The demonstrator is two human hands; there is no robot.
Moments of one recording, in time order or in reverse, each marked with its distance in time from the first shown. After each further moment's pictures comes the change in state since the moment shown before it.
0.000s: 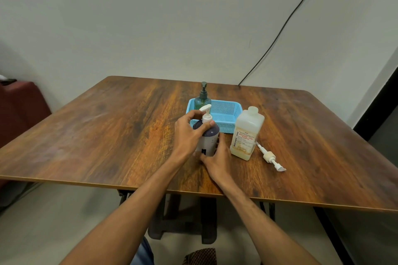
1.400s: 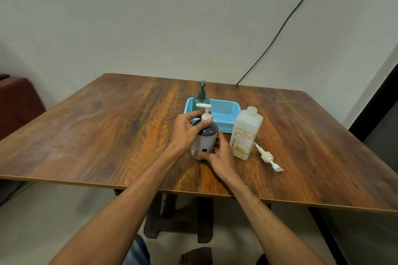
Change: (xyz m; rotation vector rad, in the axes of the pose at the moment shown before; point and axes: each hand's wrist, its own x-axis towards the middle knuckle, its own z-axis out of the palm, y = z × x) left_hand 0.015 -0.013 -0.003 -0.222 -0.208 -0.080; right_hand 0.006 -0.010 -0.021 0.110 -0.159 0.076
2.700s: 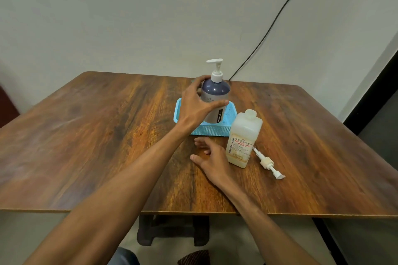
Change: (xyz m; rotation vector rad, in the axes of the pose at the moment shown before) left_hand 0.085 0.015 0.032 0.267 0.078 0.184; right_hand 0.027 0.011 0.002 -0.279 -0.021 -0.068
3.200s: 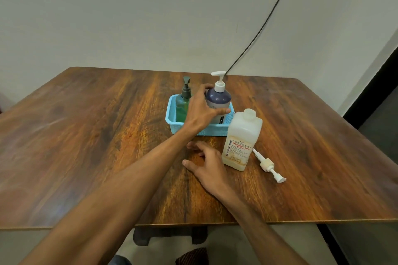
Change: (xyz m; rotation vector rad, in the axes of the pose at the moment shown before) left_hand 0.014 -0.042 0.047 0.077 -0.139 -0.113; right_hand 0.004 0.013 0.005 -0.002 -0.019 -0.034
